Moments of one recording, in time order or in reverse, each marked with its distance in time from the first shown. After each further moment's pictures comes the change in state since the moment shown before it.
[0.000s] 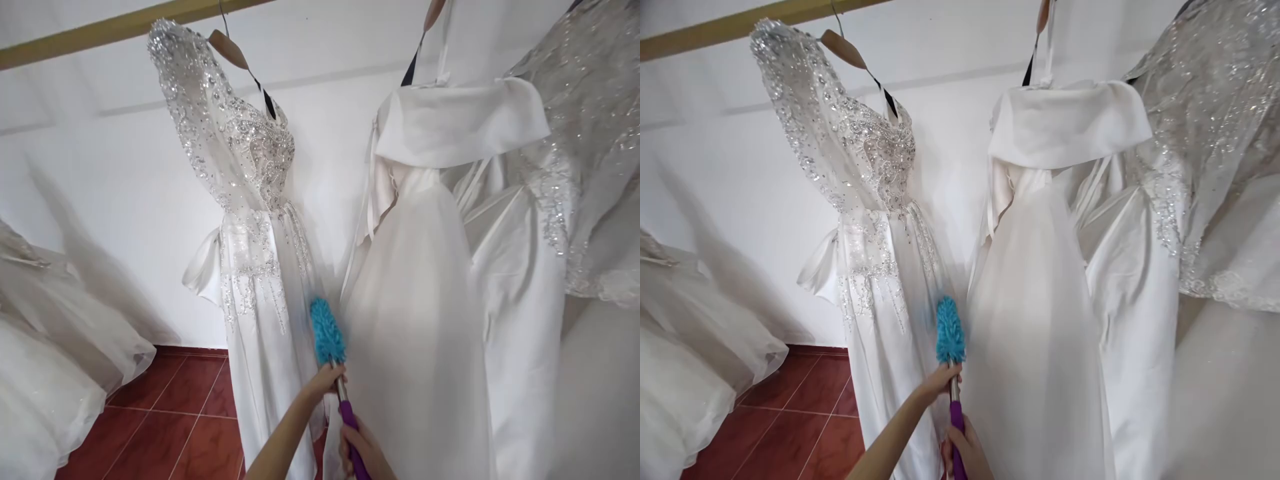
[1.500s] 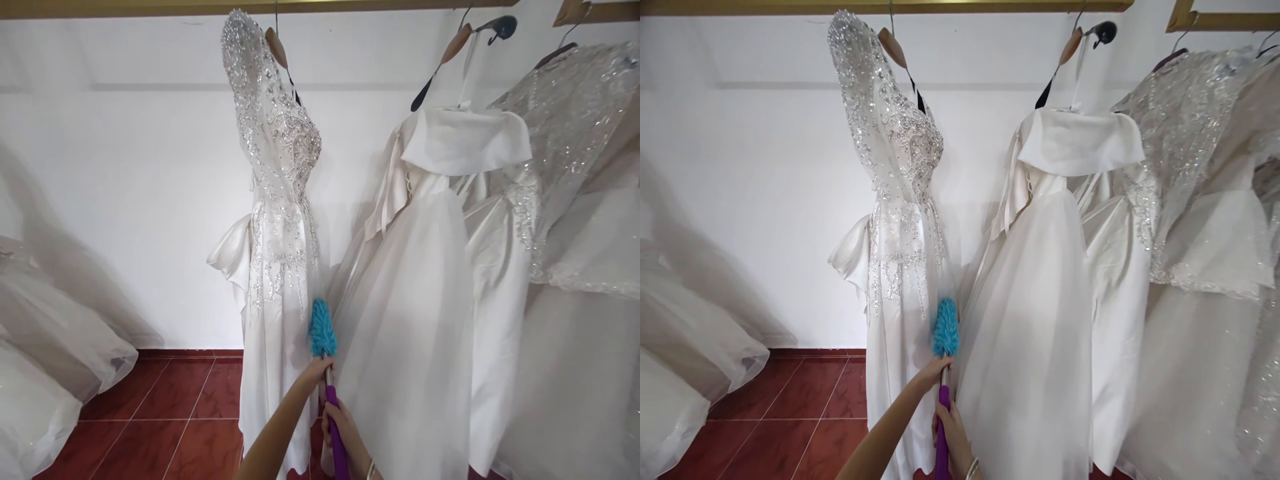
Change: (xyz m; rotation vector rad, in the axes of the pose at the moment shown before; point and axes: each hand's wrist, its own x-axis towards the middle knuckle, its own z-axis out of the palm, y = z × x) left_hand -0.014 -0.045 -0.102 0.016 -0.156 0.161; right_hand 0.020 0.075 0.117 0.053 0.234 -0.084
